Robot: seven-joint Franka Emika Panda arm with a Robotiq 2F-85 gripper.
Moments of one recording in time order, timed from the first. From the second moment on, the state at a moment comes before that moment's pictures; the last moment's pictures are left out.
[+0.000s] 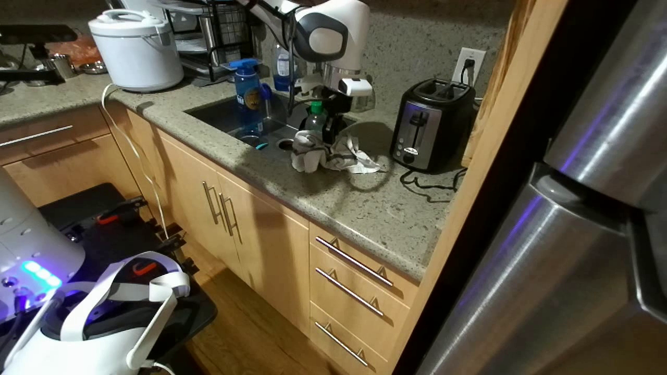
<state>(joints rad) -0.16 0.58 -0.24 -1.64 0.14 2.10 0.68</state>
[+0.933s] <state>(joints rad) -0.17 0.76 -0.24 -1.34 0.14 1.95 0.79</state>
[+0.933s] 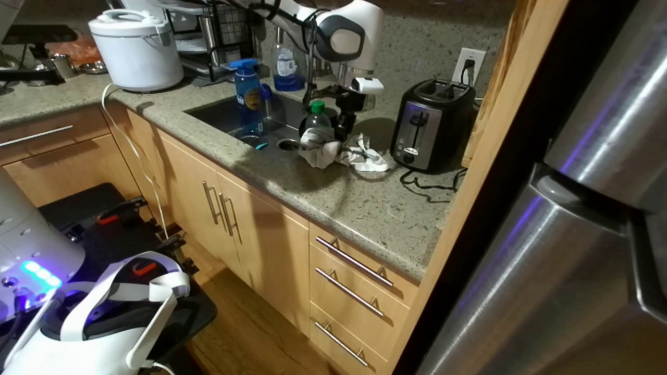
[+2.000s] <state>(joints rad) -0.17 0.90 -0.24 -1.12 0.13 1.94 0.85</state>
